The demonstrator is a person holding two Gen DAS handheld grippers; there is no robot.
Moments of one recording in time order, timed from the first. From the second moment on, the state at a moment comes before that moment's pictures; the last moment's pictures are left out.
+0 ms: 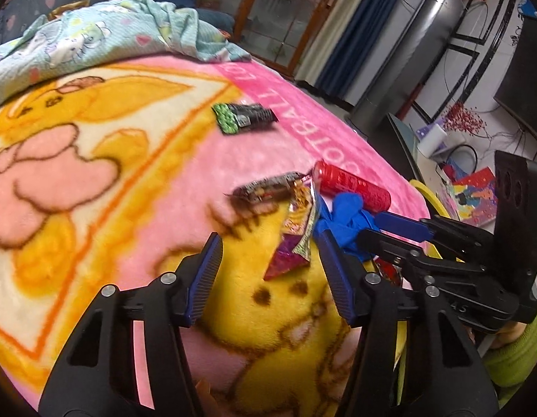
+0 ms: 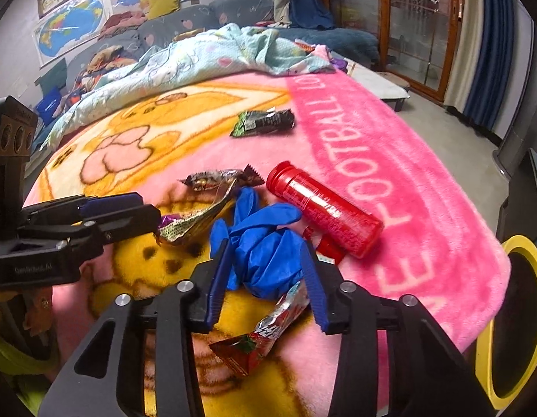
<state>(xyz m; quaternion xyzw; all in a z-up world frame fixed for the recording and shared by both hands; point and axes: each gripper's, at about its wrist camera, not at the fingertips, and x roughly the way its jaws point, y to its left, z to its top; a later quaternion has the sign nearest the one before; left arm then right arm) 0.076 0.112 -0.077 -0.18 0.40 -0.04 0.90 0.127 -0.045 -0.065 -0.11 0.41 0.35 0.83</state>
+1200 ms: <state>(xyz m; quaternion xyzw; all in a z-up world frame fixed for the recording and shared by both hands) 0.074 0.095 -0.061 -0.15 0.38 -0.07 0.91 0.128 -0.065 -0.046 -0.04 0.41 0.37 0.83</state>
